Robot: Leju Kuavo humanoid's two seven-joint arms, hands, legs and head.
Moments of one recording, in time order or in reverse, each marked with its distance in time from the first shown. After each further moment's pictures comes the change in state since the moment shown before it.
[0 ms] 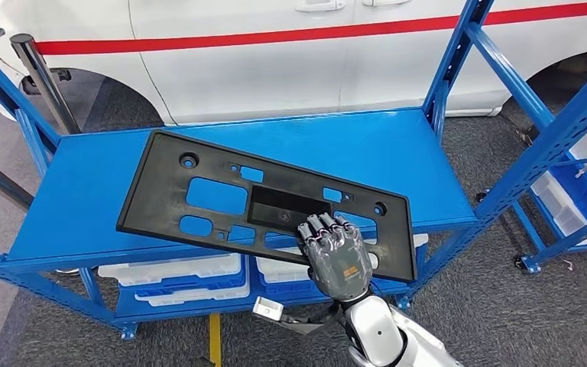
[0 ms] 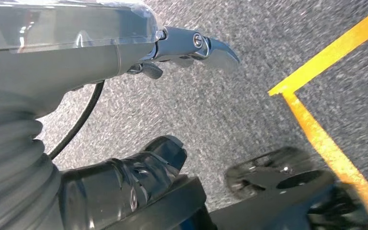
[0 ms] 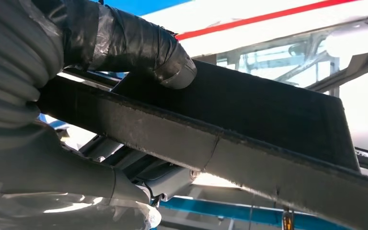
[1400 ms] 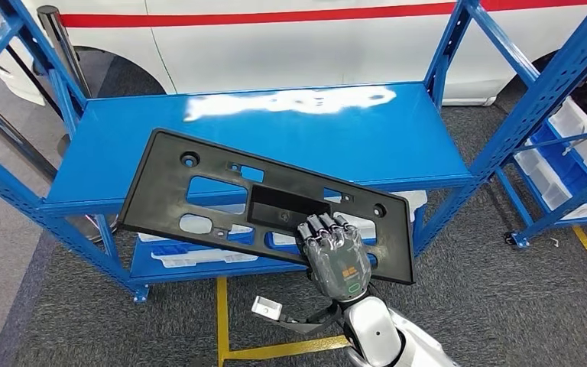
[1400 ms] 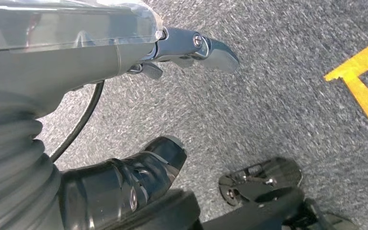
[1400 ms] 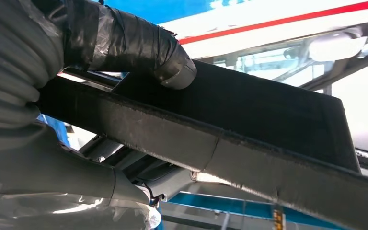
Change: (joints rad) left arm -0.002 -0.001 0.000 0.000 0.002 0.008 0.000; right arm 0.017 0.010 -0.008 0.003 0.000 -0.011 -0.003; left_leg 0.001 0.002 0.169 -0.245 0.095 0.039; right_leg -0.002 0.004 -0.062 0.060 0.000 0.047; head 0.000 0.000
